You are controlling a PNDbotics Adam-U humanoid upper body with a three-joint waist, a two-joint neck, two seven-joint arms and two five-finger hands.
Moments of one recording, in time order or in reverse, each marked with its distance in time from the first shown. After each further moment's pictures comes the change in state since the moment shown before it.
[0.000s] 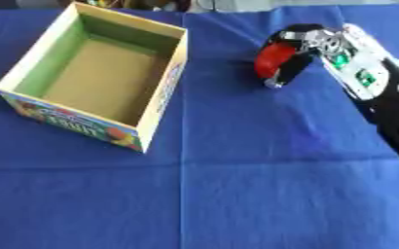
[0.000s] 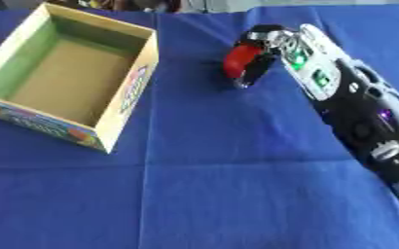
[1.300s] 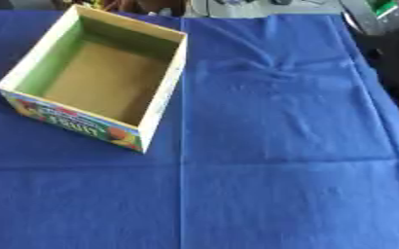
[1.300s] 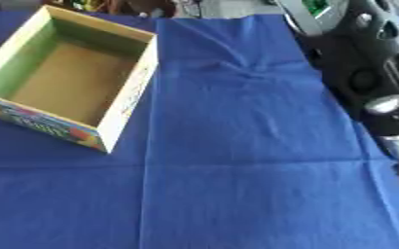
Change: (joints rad) left arm 0.010 0.002 -0.001 0.000 -0.008 0.005 -0.004; right arm -0.254 0.059 -0.002 -0.257 -0.023 0.043 0.029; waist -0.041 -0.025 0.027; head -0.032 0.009
